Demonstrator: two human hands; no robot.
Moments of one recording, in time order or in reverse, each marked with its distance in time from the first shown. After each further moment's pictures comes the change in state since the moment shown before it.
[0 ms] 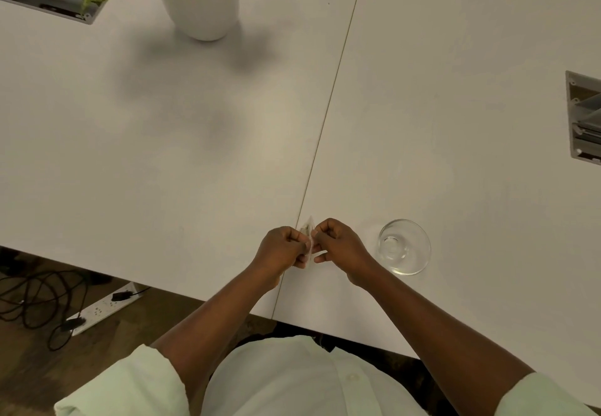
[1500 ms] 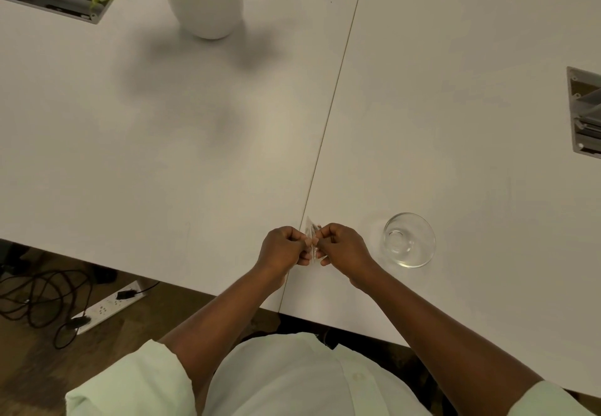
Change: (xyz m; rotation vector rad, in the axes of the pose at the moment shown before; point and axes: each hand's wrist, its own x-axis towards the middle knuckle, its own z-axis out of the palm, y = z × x) left_hand -0.006 -0.017 -0.001 -0.059 0.068 -0.003; right_hand -0.014 0.006 0.014 -0.165 0.112 0.018
